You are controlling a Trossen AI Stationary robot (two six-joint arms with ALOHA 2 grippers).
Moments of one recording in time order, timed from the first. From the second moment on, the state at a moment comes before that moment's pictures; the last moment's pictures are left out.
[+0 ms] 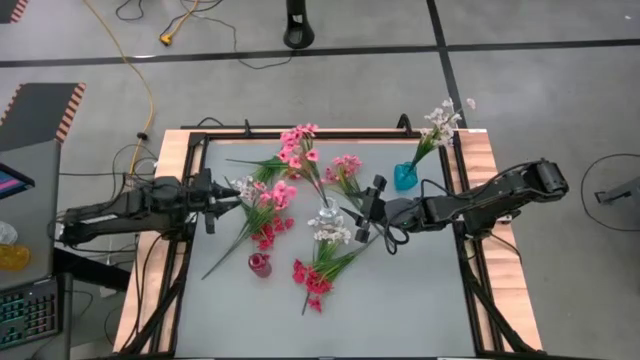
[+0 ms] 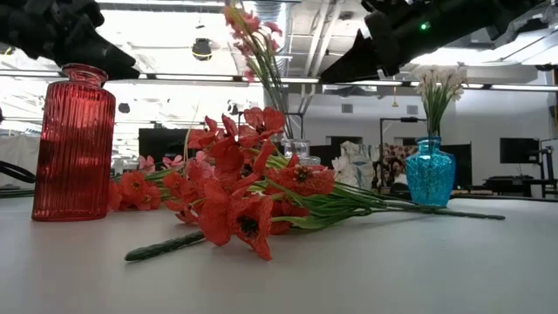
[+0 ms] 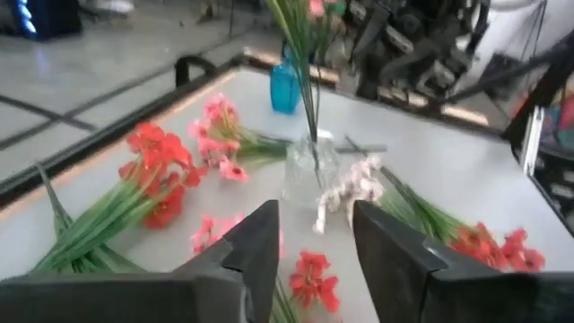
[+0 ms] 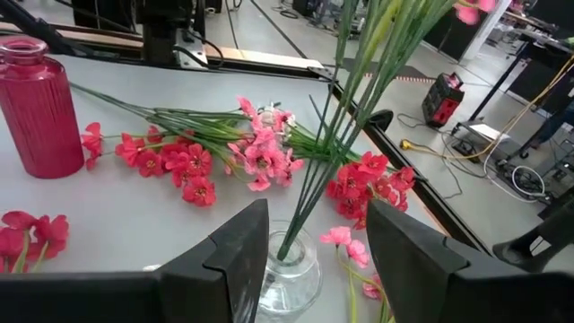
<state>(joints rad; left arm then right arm) 0.16 0.20 0.38 -0.46 -0.04 -0.23 0.16 1.34 0.68 0.33 0.58 -0.08</state>
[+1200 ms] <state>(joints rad) 0.13 1.10 0.55 -0.73 0.15 -0.53 0.16 1.34 0.68 0.31 0.57 -0.08</state>
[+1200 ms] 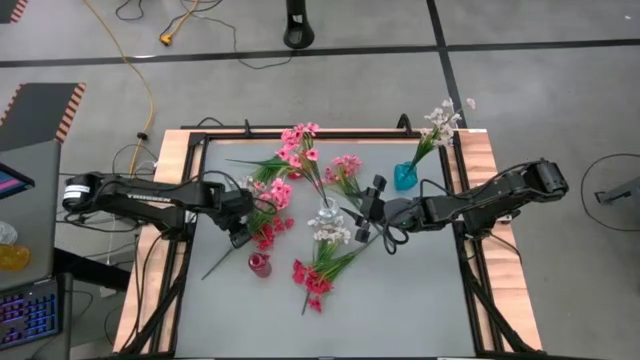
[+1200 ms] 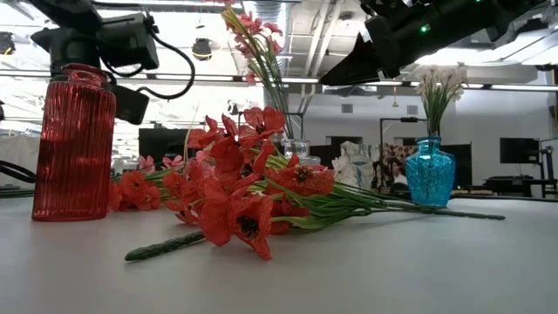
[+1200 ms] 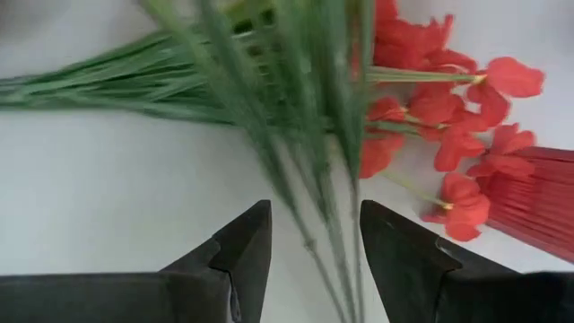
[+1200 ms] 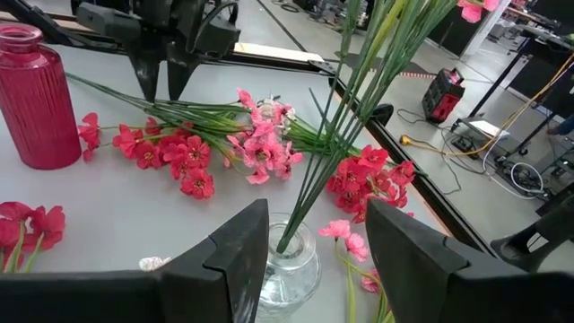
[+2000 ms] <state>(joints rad) 0.13 1.24 0.55 -0.69 0.16 -0.55 0.16 1.34 0.68 0.29 0.57 -0.08</state>
